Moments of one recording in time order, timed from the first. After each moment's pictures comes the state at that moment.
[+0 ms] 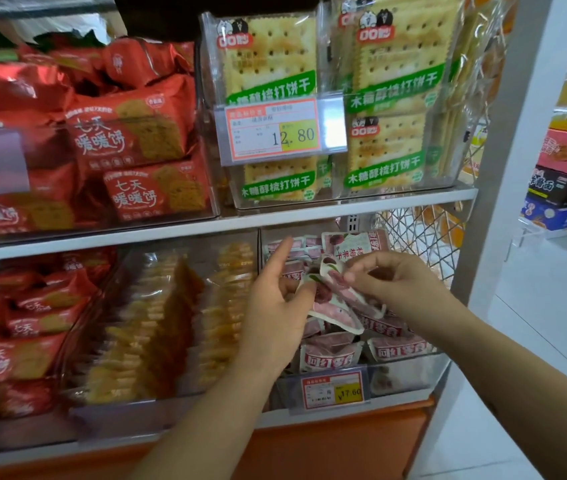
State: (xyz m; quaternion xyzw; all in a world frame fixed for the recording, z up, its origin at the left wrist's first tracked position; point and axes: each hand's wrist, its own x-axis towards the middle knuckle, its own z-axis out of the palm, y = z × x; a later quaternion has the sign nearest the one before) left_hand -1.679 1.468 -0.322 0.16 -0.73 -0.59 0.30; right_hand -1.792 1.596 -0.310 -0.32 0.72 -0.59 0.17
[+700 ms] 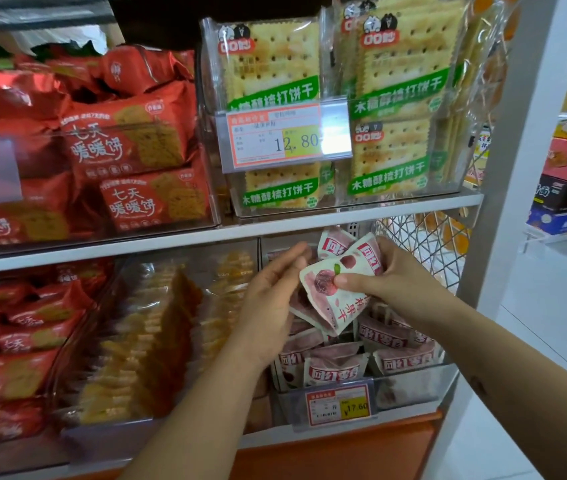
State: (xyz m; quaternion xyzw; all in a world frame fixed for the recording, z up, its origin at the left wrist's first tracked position) left_hand -1.705 1.440 -0.323 0.12 -0.58 -0.77 0.25; right_hand -1.809 1.576 -0.311 -0.31 0.66 -0.65 0.23
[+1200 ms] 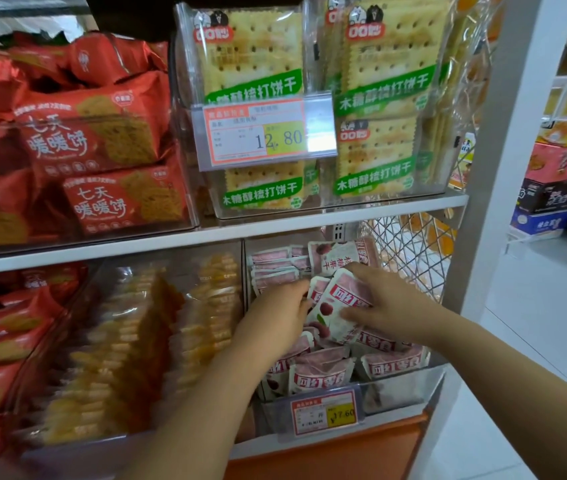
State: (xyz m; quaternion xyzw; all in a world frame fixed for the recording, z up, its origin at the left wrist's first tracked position) left_hand -1.727 1.433 -0.342 0.07 -0.97 -0.19 0.16; right_hand -1.823 1.588 -0.325 -0.45 0.85 -0.25 0.06
